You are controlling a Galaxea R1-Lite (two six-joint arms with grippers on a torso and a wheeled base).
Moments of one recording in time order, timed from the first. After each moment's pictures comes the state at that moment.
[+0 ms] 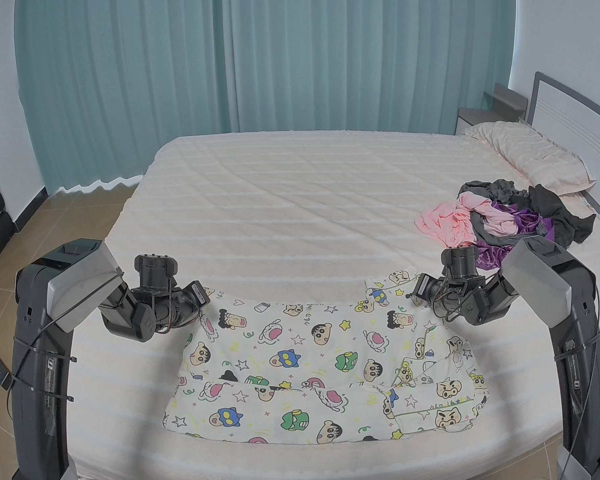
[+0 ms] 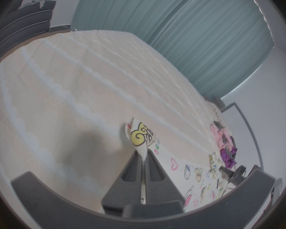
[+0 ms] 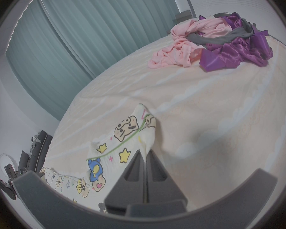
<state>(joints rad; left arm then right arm) -0.10 2.54 -1.23 -0.72 -0.18 -0.66 0.15 2.65 -1.45 -0.62 0.01 0.55</state>
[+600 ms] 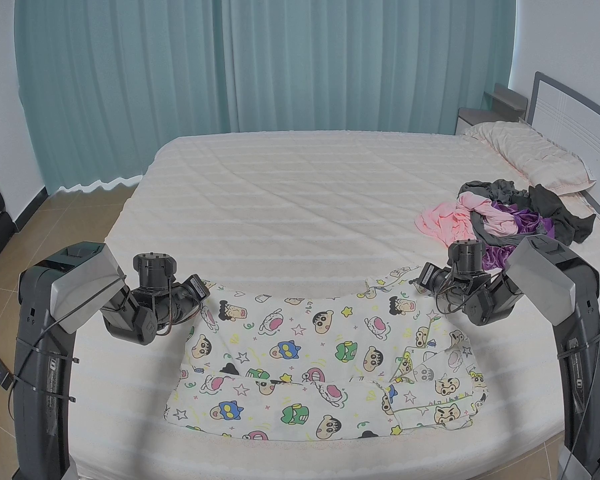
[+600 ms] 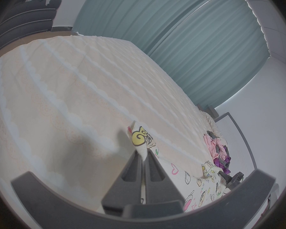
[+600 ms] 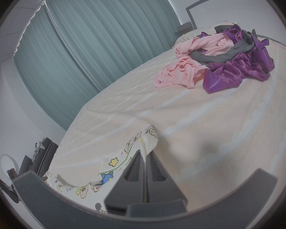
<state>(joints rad) -0.10 2.56 -1.23 -0.85 -0.17 -0.73 0.14 2.63 -1.41 -0.77 0.00 0.55</state>
